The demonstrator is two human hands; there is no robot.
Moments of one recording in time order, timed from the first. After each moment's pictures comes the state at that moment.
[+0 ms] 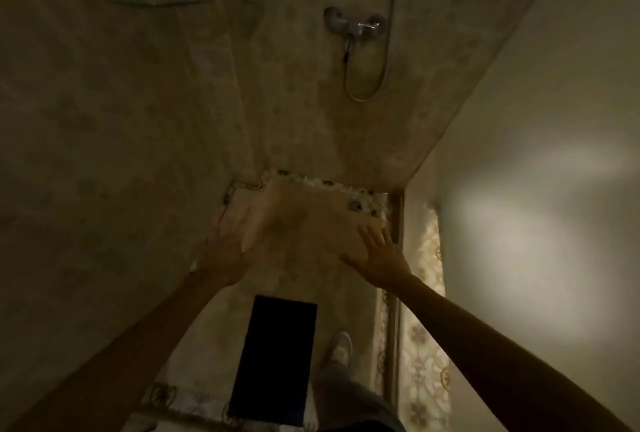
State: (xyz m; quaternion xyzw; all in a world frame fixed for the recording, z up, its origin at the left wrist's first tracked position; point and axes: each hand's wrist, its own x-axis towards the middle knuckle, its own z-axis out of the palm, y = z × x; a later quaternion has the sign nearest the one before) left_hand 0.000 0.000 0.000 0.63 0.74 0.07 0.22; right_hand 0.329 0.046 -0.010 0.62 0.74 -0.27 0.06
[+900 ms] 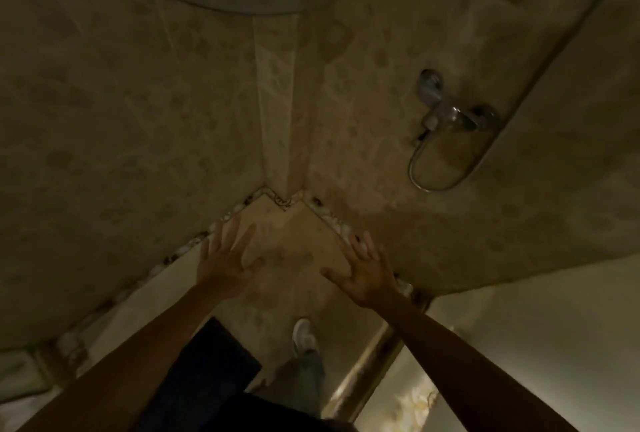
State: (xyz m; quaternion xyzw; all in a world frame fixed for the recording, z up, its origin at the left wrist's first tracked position) left_hand 0.069 0.232 -0.084 0.43 0.87 0.08 0.22; right_hand 0.318 0.418 -0.053 0.36 0.90 -0.18 0.13
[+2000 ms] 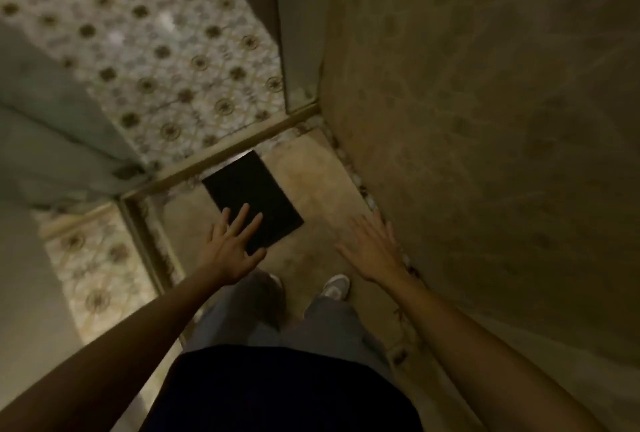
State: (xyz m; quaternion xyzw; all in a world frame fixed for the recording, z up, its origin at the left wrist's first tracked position) left_hand 0.193 0.172 -0.123 -0.38 0.86 0.24 0.22; right_hand -0.080 0.359 -0.122 -0.47 0.83 0.02 0.30
